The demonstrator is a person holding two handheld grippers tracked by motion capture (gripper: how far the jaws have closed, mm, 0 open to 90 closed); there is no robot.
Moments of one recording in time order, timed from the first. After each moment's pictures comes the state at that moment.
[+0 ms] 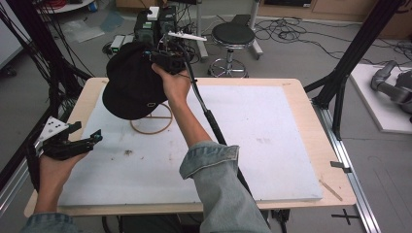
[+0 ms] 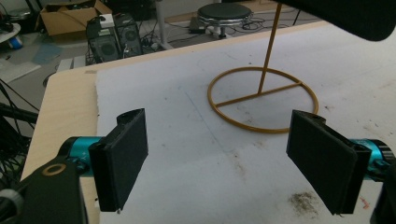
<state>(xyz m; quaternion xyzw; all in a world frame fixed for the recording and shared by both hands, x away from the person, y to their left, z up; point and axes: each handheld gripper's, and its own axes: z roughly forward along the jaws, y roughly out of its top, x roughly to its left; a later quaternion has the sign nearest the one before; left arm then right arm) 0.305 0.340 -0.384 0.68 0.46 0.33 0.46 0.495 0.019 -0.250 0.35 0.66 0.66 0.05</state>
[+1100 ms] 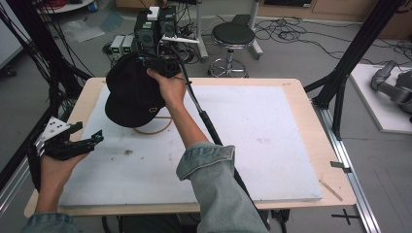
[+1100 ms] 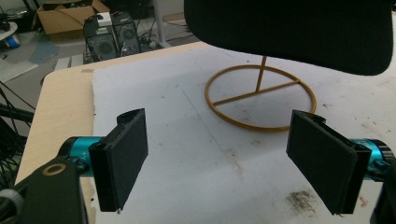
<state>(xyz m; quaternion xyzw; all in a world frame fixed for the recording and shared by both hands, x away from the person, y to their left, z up) 0.305 0.338 -0.385 0.68 0.46 0.33 0.46 0.502 0.032 -0.263 0.36 0.68 0.64 0.04</state>
